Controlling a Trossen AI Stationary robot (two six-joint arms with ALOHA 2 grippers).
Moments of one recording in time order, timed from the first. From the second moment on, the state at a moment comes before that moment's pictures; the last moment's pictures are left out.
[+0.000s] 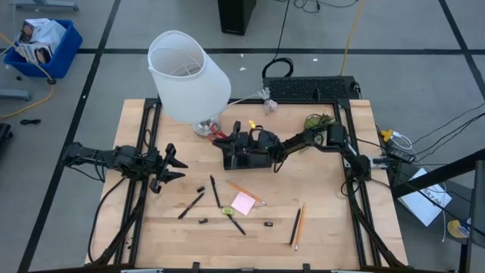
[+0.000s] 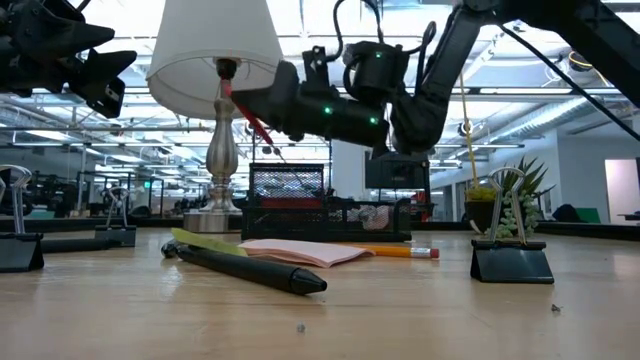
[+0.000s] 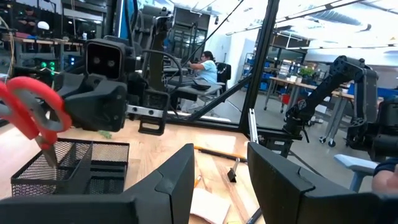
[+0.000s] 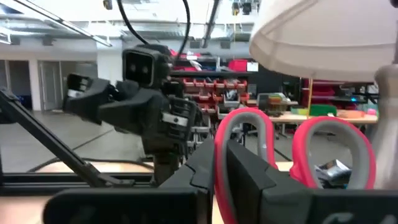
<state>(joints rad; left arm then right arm) -0.18 0.01 0.01 0.11 0.02 -0.19 -0.16 2.22 1.12 1.36 -0.13 0.03</state>
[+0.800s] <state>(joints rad) -0.18 0.01 0.01 0.11 0.02 -0.19 -0.16 2.21 1.12 1.26 -0.05 0.09</state>
